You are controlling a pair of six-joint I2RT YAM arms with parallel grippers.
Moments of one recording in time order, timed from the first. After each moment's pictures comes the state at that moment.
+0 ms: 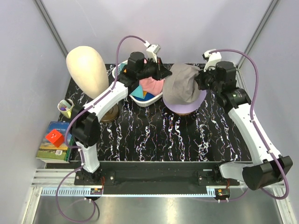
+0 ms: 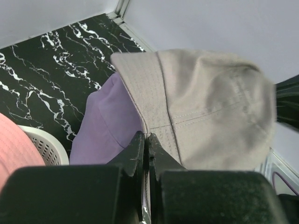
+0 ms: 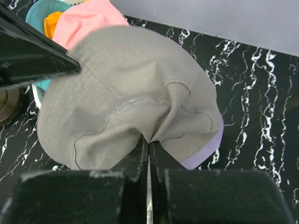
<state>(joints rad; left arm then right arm) -0.55 1.85 1.68 0.01 0.50 -0.40 0.28 1.25 1.35 -0.45 -0.06 0.02</state>
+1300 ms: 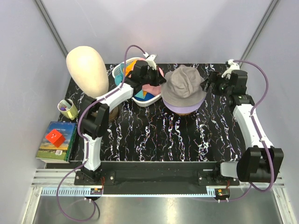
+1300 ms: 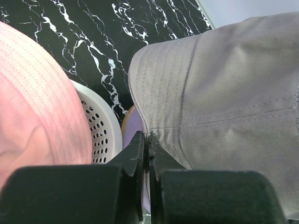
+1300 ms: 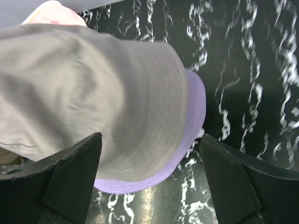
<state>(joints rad) -0.51 2.05 1.65 0.04 0.35 -0.42 -0.02 1.30 1.13 -0.26 -0.26 0.27</state>
